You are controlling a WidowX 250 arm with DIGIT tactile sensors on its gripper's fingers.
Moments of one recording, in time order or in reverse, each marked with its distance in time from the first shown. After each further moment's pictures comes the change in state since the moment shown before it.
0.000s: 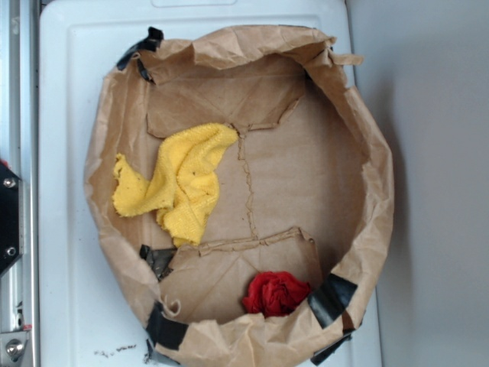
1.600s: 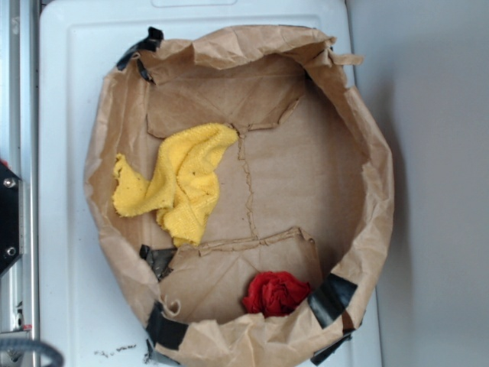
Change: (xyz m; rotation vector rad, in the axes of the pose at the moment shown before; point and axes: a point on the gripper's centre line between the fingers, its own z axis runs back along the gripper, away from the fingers) arm 0.008 -0.018 -0.012 -0.008 0.047 0.173
